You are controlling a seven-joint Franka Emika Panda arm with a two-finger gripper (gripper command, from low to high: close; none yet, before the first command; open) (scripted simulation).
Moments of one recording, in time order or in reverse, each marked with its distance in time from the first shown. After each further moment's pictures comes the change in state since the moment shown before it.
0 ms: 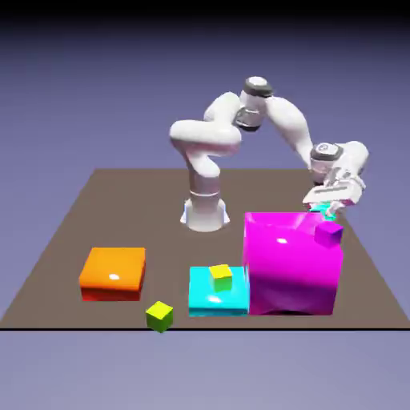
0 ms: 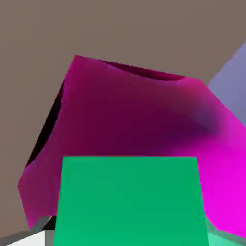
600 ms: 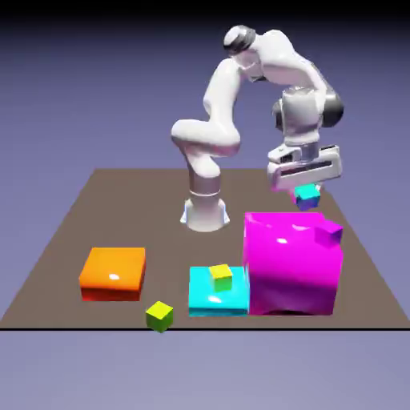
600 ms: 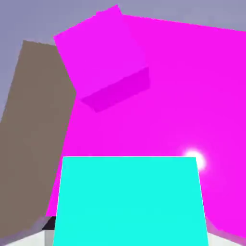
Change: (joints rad) arm -0.197 0.649 -0.645 -0.119 0.466 -0.007 0.766
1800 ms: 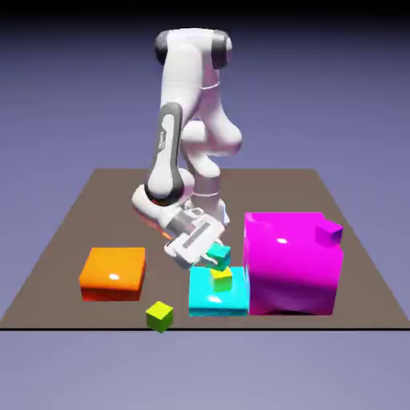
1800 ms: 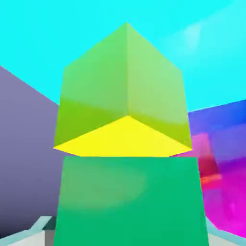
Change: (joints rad) arm 0.356 0.794 -0.988 -0.055 0.639 -0.008 0.533
